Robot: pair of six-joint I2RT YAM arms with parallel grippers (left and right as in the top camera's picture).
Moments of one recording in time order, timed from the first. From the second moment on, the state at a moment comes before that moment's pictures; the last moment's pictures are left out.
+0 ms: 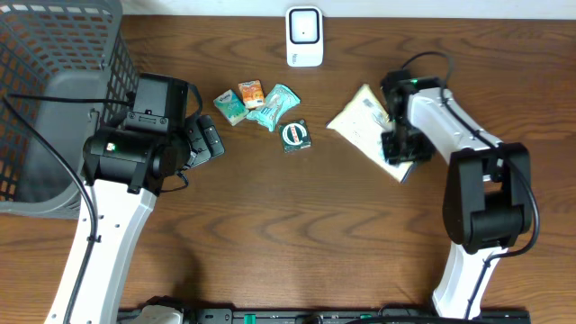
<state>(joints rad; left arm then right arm) -0.20 1.31 1.39 -1.20 -0.11 -0.59 0.17 2.07 1.49 -1.12 0.22 0.17</state>
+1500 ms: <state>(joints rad) -0.20 1.31 1.39 -1.20 -0.11 -0.59 0.20 2.04 1.48 -0.82 0.10 0.27</state>
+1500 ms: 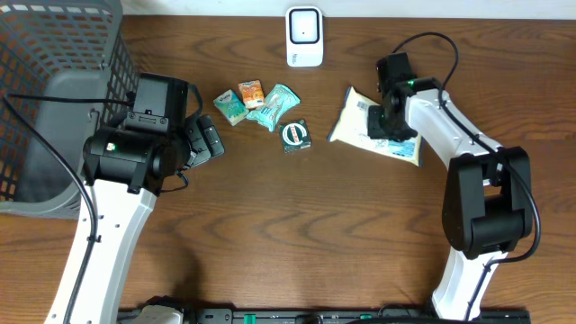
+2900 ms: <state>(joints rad) -0.20 1.31 1.39 -1.20 -0.11 -0.59 0.34 1.94 1.61 -0.73 0.00 0.29</state>
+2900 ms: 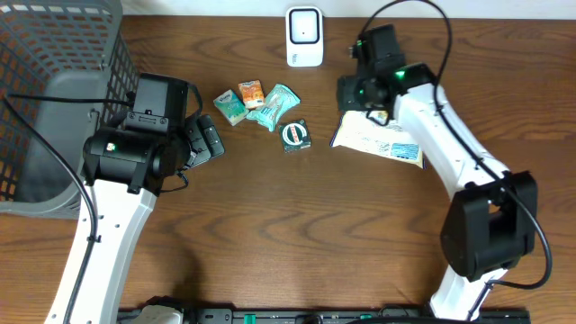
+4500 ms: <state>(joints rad) -0.20 1.31 1.39 -1.20 -0.11 -0.59 -0.01 1.99 1.60 -1.24 0.03 0.16</state>
